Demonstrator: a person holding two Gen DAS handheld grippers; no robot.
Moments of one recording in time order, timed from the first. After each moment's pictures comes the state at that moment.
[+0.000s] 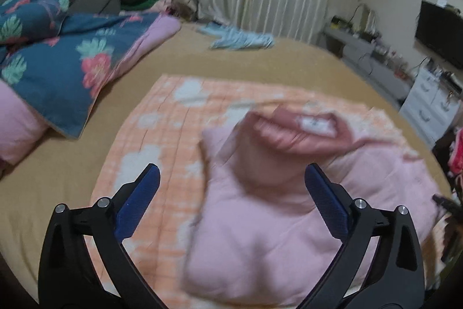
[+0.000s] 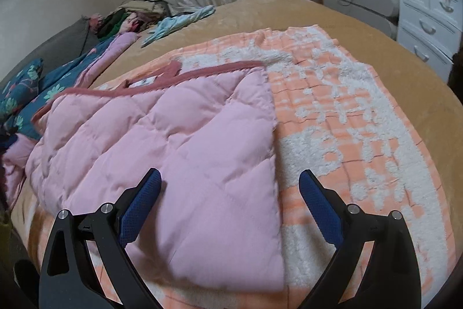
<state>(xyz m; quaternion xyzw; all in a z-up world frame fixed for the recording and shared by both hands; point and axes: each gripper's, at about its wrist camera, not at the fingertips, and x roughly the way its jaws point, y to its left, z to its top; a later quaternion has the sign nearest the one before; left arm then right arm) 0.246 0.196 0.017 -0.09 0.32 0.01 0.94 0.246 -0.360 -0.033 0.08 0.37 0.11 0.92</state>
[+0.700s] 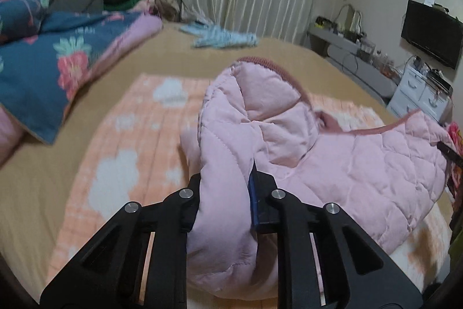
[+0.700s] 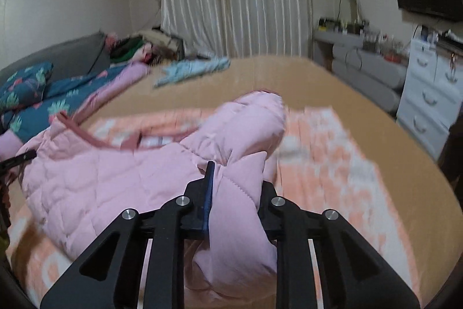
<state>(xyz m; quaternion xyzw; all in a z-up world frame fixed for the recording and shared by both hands) 0.277 0.191 0.018 -0.09 0.28 -0.03 0.95 0.284 -0.308 0.059 0.01 0.23 0.10 0.97</state>
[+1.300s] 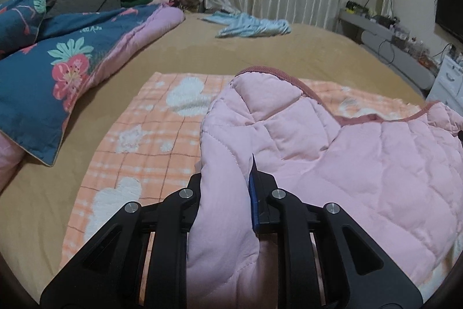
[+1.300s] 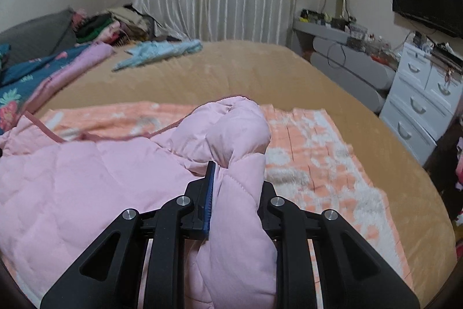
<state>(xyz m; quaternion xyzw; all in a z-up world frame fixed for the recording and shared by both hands) 0.382 0.188 -0.024 -0.05 0.33 0.04 0.94 0.424 -0.284 0.008 -0.04 0.28 0.01 0.96</state>
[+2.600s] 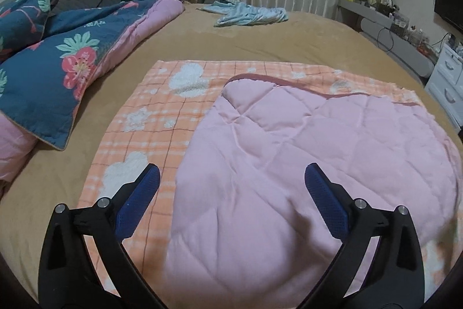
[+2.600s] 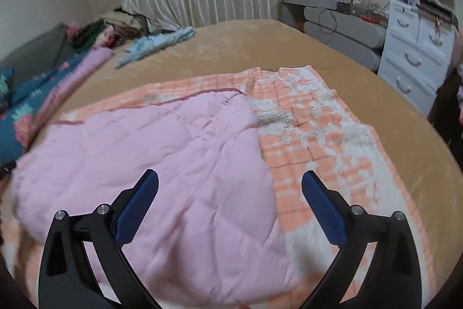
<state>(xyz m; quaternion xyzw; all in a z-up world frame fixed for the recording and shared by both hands) 0.332 0.171 -0.005 -0.04 0.36 0.04 0.93 0.333 -0.322 0.002 0.05 0.32 0.03 0.95</state>
